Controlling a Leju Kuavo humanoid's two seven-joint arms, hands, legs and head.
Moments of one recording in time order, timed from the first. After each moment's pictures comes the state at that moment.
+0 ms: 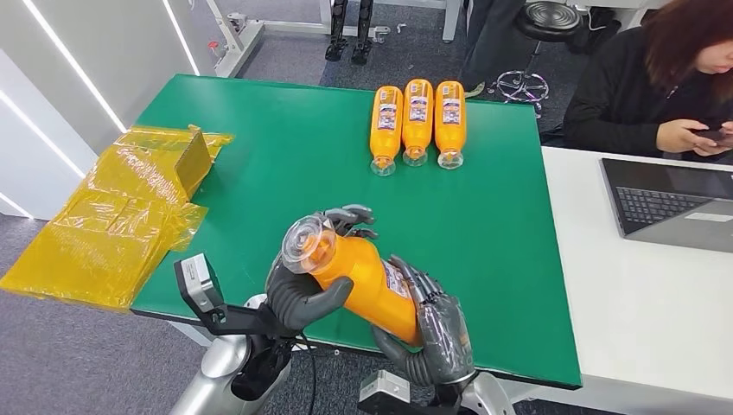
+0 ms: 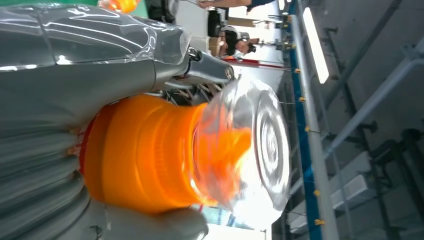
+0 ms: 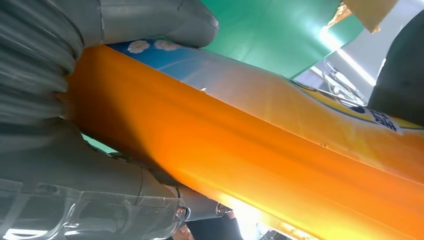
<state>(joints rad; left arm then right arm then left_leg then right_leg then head) -0.19 -0.08 -0.53 -1.47 0.33 -0.31 -0.40 -0.11 -0.17 0.64 -1.62 0.95 -0.41 -0.19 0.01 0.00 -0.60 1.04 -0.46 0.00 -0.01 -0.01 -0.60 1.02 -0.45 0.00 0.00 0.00</state>
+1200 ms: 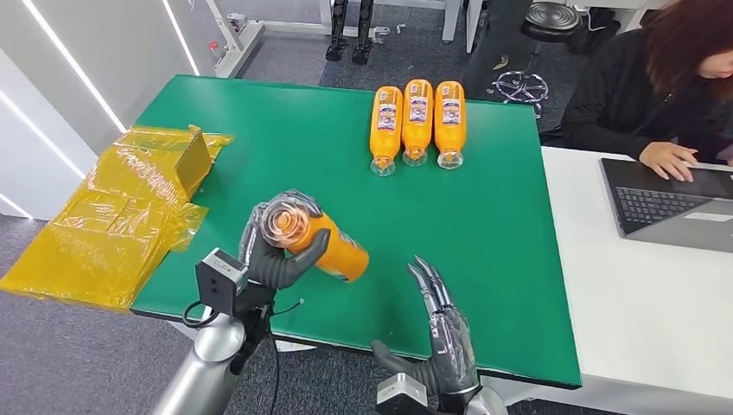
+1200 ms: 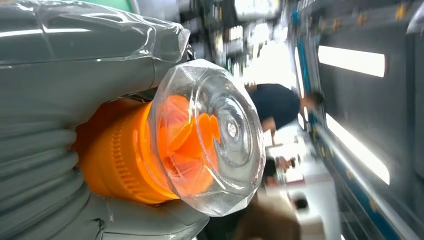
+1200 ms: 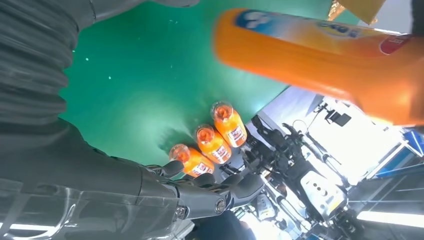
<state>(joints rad) -0.24 -0.05 -0.38 -1.37 -0.15 0.08 -0.47 -0.08 -0.17 0.65 -1.56 0.78 -0.60 -0.28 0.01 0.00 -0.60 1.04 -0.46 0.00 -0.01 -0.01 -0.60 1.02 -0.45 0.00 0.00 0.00</state>
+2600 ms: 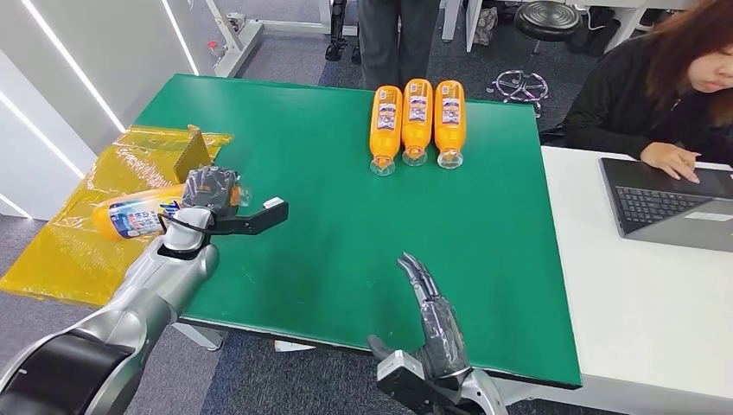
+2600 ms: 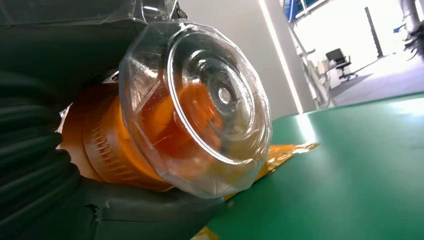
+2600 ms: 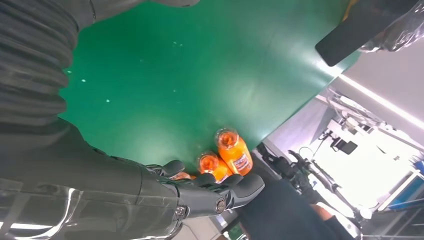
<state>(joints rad) -0.81 0.14 -0.38 -0.33 -1.38 0.29 0.14 -0.15 -0.16 0.66 -1.46 0.63 -0.53 -0.33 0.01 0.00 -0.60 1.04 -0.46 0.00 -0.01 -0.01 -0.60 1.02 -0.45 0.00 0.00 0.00</state>
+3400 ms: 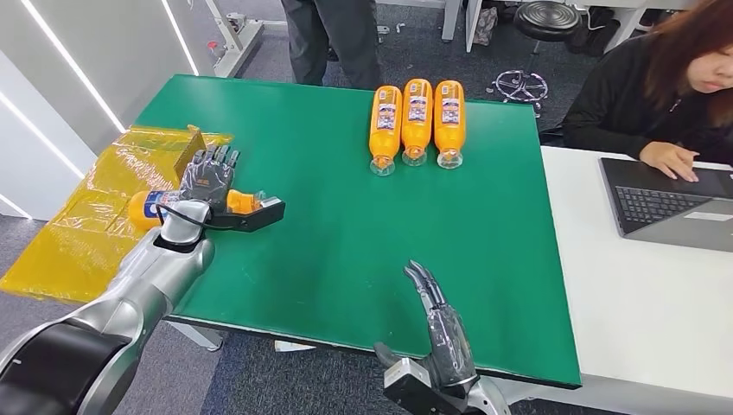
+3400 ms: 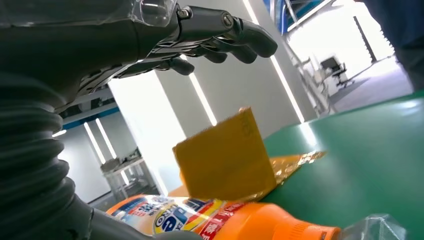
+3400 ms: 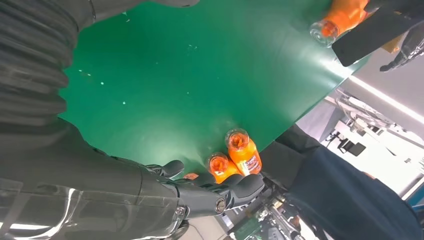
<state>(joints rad) -0.86 0.15 -0.41 -0.28 -1.44 0.30 0.12 -0.13 -0.19 0.66 -1.47 0.62 -0.54 -0.33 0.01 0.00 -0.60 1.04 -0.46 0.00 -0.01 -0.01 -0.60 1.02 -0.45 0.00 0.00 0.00</state>
